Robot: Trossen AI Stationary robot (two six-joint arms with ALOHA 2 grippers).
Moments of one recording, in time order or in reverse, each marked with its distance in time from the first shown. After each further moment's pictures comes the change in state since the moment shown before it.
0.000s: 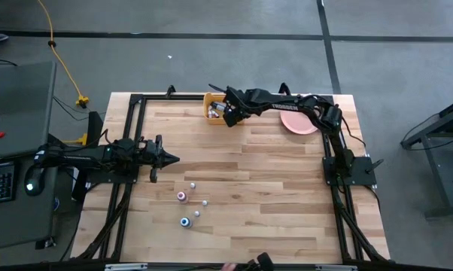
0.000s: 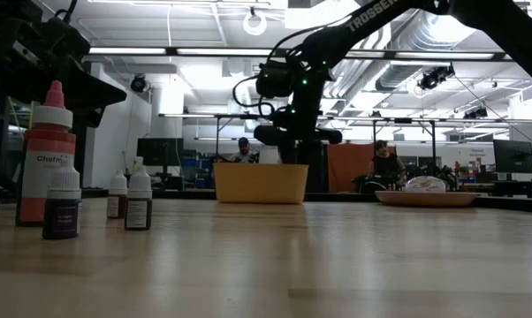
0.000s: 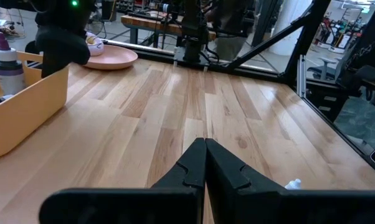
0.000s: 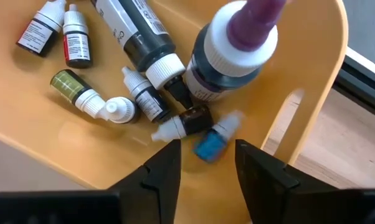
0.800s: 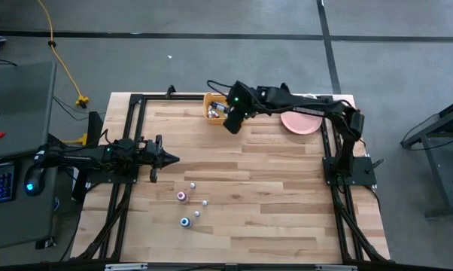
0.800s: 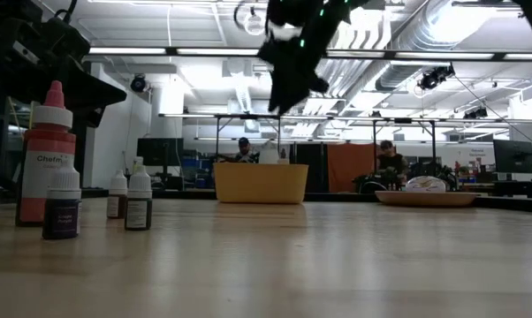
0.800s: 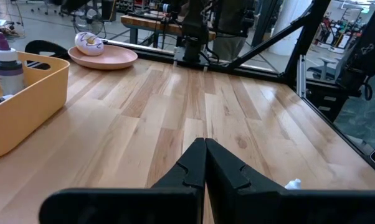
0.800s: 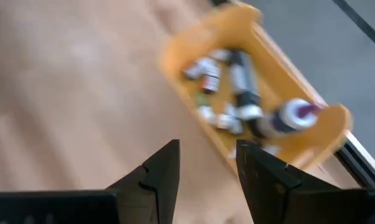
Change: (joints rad) left arm 0.000 0.000 0.000 0.000 0.000 0.000; right arm 0.112 -0.251 0.007 0.016 -0.138 -0.332
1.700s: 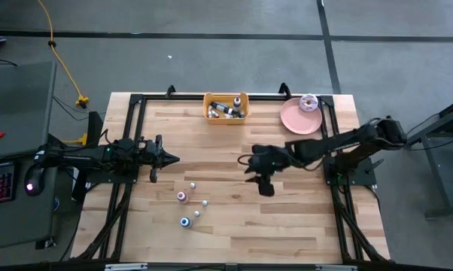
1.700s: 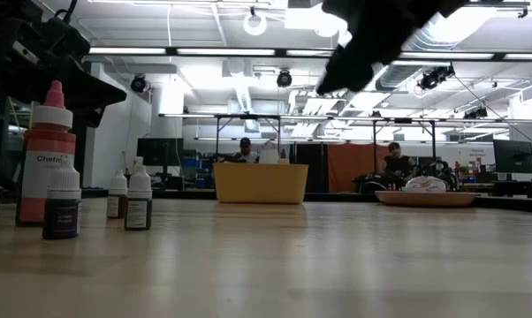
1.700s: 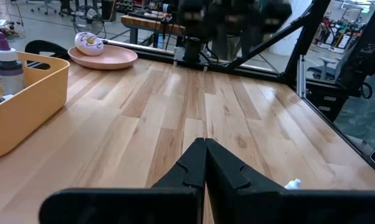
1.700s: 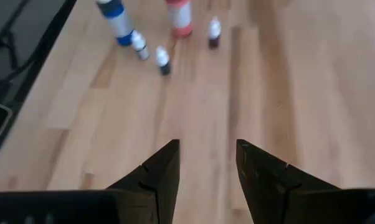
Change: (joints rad) left arm 0.000 0.000 0.000 0.000 0.000 0.000; right arm 0.454 -0.421 -0.754 0.540 -0.224 -0.102
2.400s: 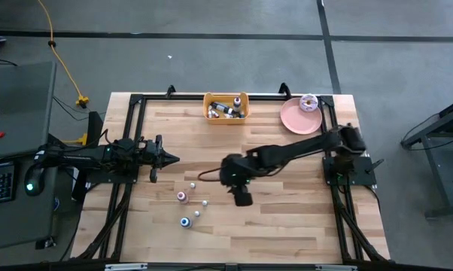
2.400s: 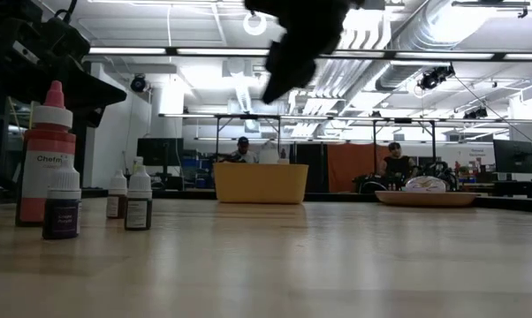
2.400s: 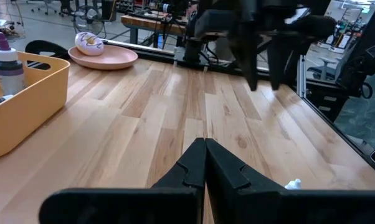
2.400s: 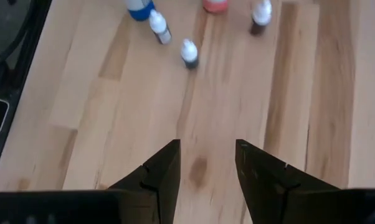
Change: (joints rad) left arm 0.000 0.000 0.000 0.000 -0.002 0.000; right arm 0.047 0.428 0.566 -0.408 -0.047 -0.053
